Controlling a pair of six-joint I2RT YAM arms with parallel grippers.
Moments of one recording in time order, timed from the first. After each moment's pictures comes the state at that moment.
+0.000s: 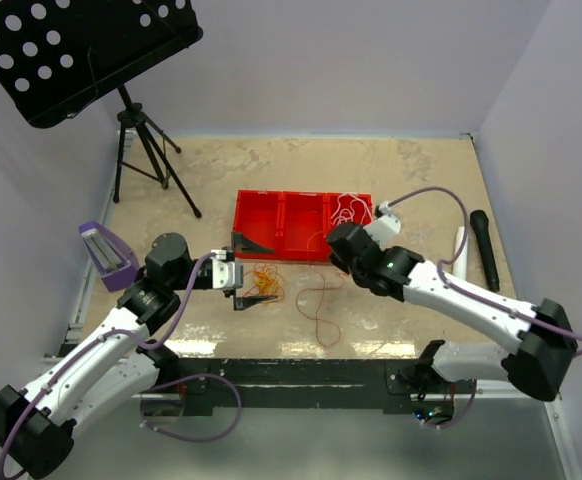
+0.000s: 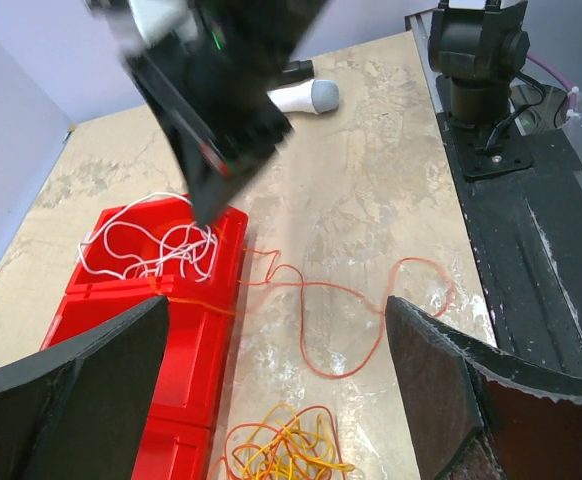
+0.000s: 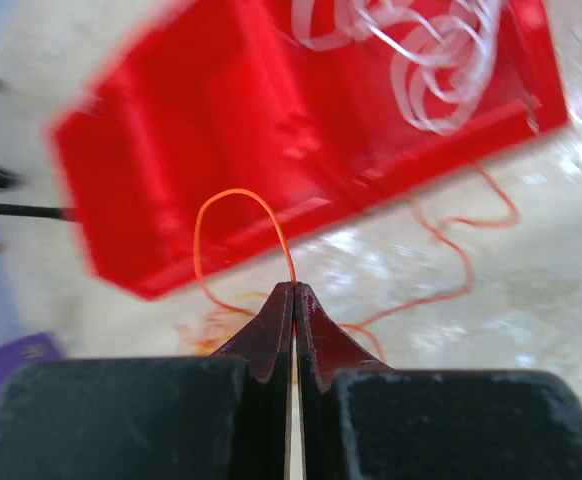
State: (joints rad) left arm -0.56 0.76 0.56 0.09 0.91 0.40; right arm 0.88 1.25 0.91 -0.54 0.60 1.34
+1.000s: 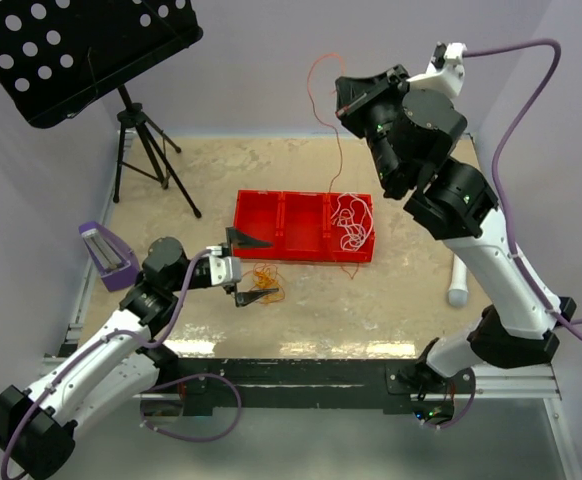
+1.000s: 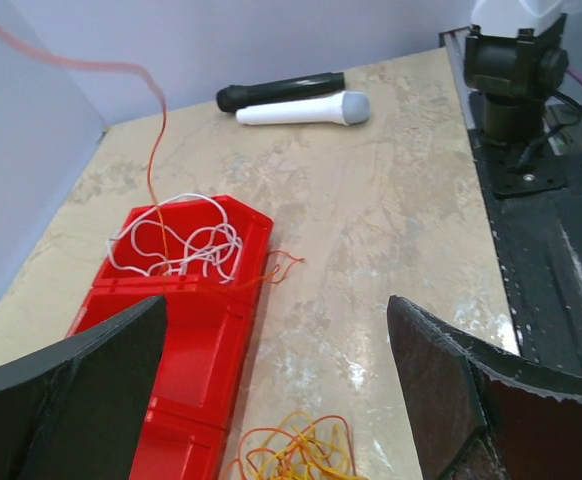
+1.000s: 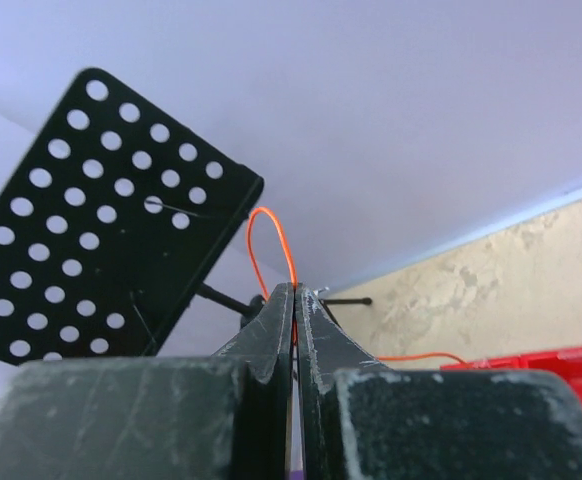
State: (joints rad) left arm -0.55 0.76 0.52 0.20 0.88 0.34; right arm 0.88 1.45 2.07 -0.52 0.76 0.79
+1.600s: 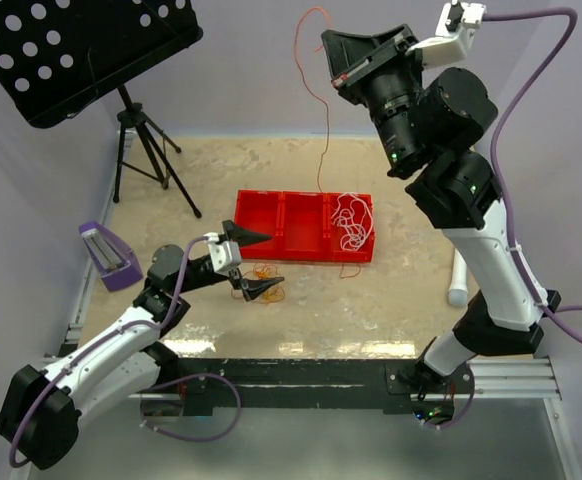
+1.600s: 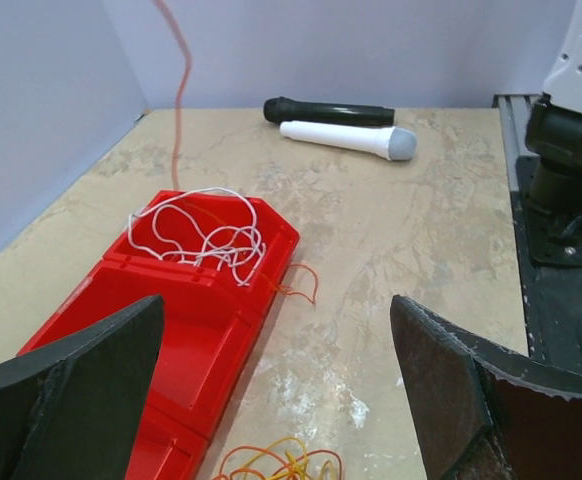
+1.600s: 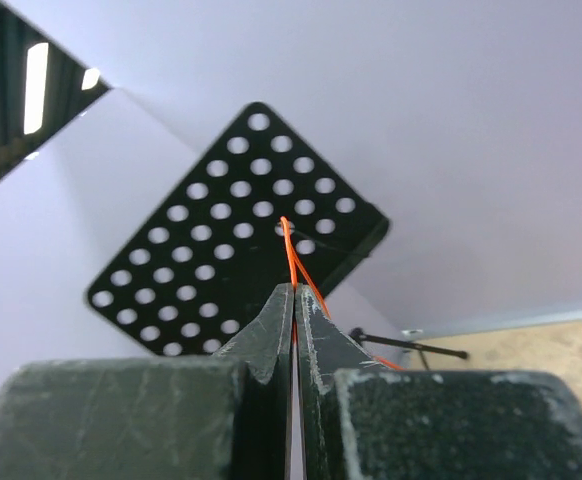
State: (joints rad) left arm -0.54 0.83 0.40 0.53 0.74 0.11; right arm 0.88 1.59 2.36 -0.41 0.60 0.66
